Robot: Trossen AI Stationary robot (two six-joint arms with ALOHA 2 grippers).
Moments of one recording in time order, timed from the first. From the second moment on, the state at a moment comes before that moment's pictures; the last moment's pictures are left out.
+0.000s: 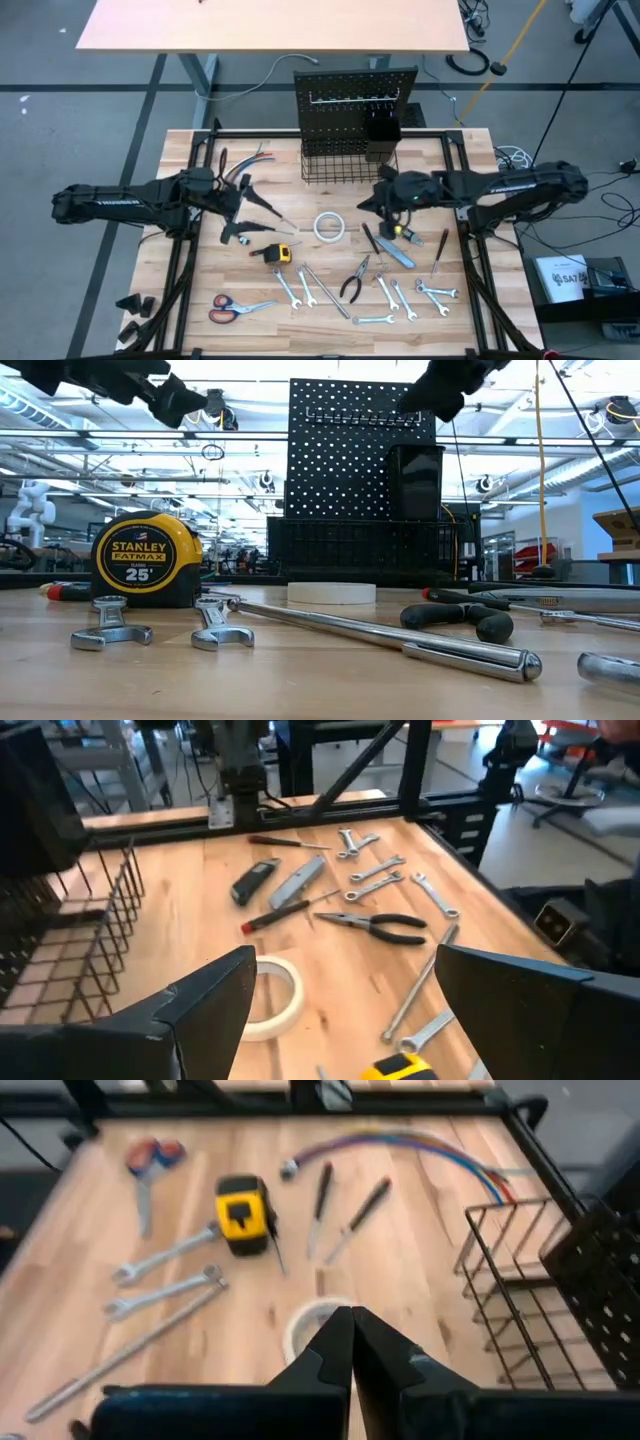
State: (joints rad) left arm 0.10 0.67 0.52 -0.15 0.35 0.11; right arm 0.05 1.20 0.99 -0.37 0.11 0.09
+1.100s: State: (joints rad) left arm -0.10 0.85 0.55 -0.05 0.04 0.11; right arm 0.28 1.28 1.03 -0.75 0.10 0.69
